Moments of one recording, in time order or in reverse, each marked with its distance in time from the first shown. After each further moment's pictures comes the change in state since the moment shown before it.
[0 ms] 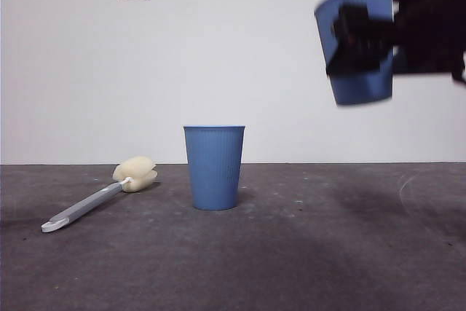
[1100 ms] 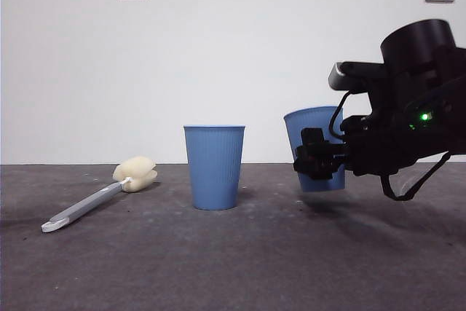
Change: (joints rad) left arm 0.000 0.000 0.000 0.002 0.000 0.029; right arm -0.155 0.747 0.188 0.494 -0.231 -0.019
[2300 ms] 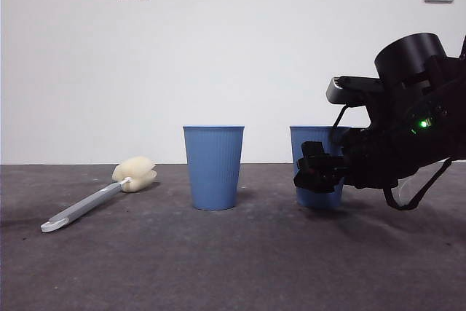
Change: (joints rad) left arm 0.000 0.042 0.000 0.000 -0.002 0.018; right arm -0.011 0.009 0.027 -0.146 -0.045 0.007
